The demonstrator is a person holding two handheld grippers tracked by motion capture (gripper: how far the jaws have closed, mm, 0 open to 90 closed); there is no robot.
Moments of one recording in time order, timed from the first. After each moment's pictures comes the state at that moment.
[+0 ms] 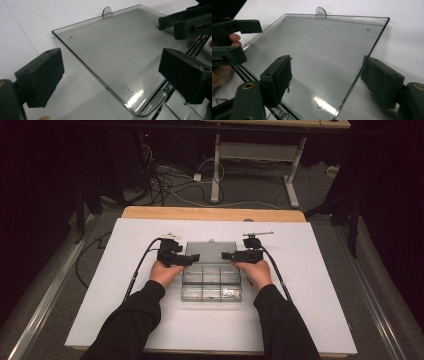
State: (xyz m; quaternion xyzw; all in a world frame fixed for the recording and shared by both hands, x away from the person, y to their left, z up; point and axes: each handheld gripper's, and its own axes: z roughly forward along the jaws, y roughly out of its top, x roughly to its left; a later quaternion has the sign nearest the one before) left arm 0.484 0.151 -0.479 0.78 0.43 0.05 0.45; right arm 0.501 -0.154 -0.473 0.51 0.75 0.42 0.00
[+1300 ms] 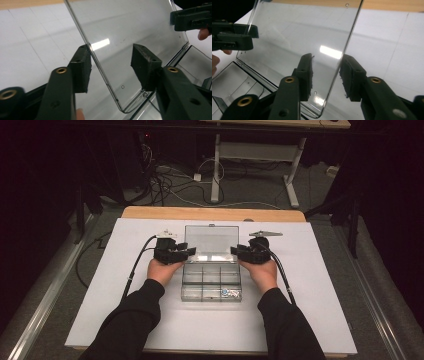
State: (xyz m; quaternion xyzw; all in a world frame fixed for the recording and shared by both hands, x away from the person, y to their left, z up) left arm 0.470 0.157 -0.457 0.77 0.41 0.09 0.48; right arm 0.472 -0.164 -0.443 0.46 0.75 0.45 0.13
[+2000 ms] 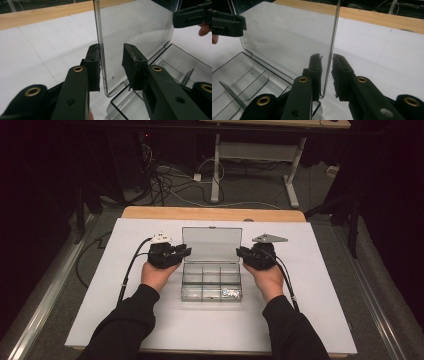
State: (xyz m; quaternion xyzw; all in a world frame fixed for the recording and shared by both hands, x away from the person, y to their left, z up) left arm 0.439 0.164 -0.440 0.77 0.38 0.12 0.50; right arm 0.437 -0.170 -0.425 0.42 0.77 0.45 0.18
